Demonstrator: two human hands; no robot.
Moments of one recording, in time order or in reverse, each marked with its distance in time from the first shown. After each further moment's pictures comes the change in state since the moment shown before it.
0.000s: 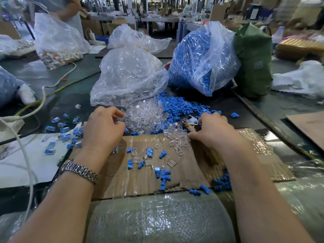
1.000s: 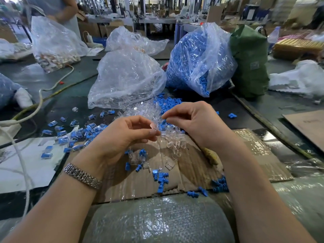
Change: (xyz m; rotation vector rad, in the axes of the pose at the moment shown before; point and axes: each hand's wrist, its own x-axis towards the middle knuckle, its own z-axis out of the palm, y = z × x) left_hand -0.007 0.018 0.007 -0.971 -0.726 -0.096; right_hand -0.017 -0.016 -0.008 0.745 0.136 -0.641
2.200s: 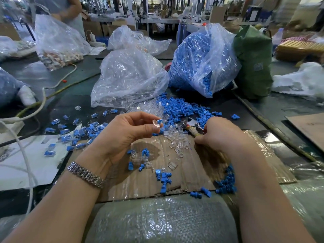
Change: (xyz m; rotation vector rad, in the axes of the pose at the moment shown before) left_hand -0.004 0.006 0.008 -0.159 0.061 0.090; right_hand 0.000 0.024 -0.017 -0.755 -0.181 0.638
